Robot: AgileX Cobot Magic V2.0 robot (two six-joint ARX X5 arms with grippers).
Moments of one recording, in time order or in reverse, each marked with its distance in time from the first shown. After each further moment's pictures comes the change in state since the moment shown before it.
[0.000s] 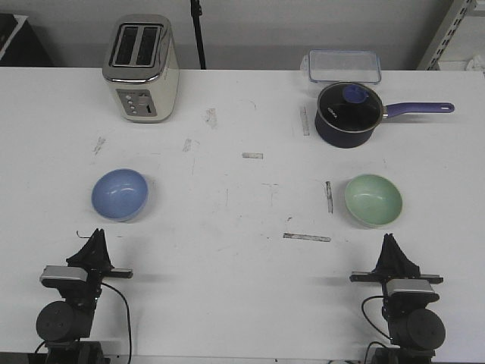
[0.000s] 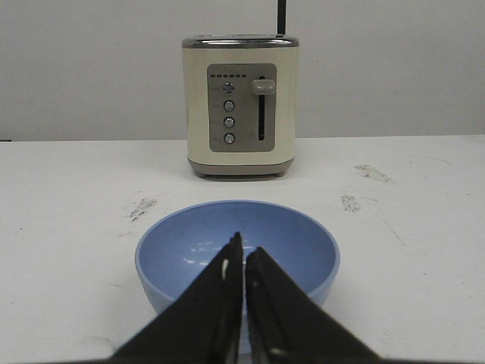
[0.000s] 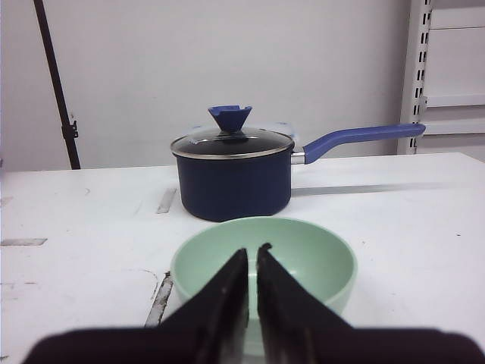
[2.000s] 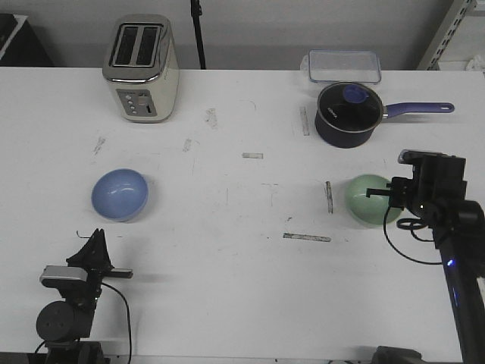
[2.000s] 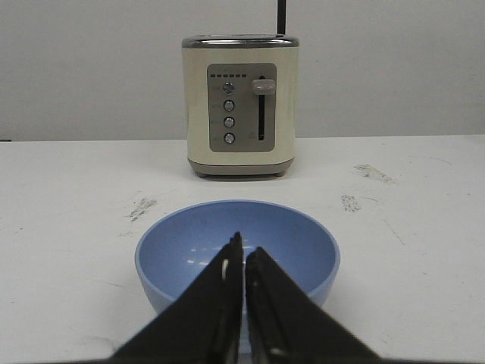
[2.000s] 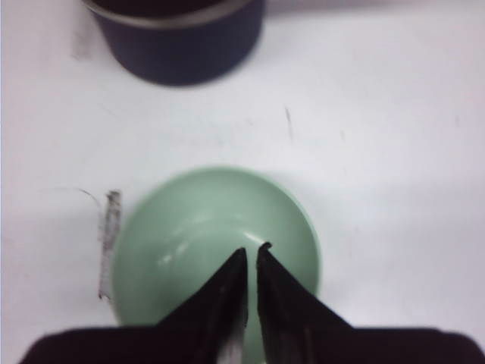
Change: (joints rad) left arm 0.000 0.000 0.000 0.000 0.000 0.000; right arm -0.094 1.275 1.207 -0.861 -0.008 -0.023
